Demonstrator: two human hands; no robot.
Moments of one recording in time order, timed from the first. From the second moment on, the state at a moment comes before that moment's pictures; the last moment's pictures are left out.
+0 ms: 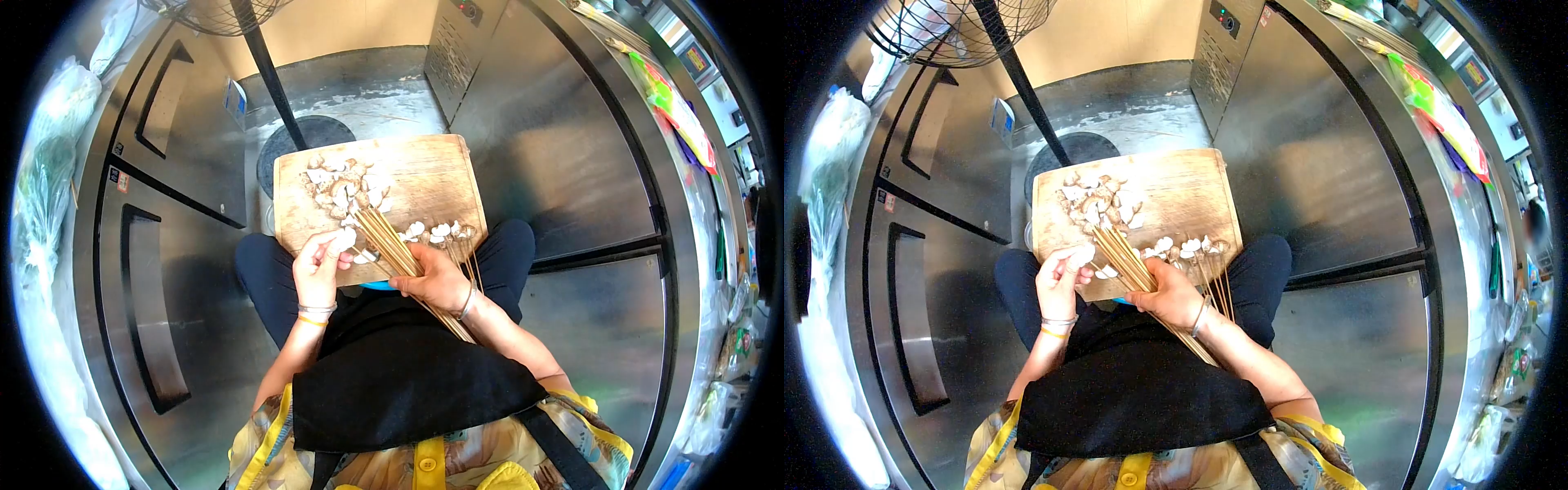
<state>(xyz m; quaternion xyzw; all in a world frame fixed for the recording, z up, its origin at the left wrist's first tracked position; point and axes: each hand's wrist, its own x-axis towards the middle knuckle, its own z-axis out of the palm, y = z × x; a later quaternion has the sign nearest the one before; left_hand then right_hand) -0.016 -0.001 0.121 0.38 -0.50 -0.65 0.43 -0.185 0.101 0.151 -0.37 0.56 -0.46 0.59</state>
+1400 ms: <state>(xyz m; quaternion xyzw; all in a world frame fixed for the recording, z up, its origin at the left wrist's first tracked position) -0.045 -0.093 -0.054 0.57 -0.55 -0.45 0.42 -0.218 0.108 0.119 -0.19 0.46 -0.50 0.71</state>
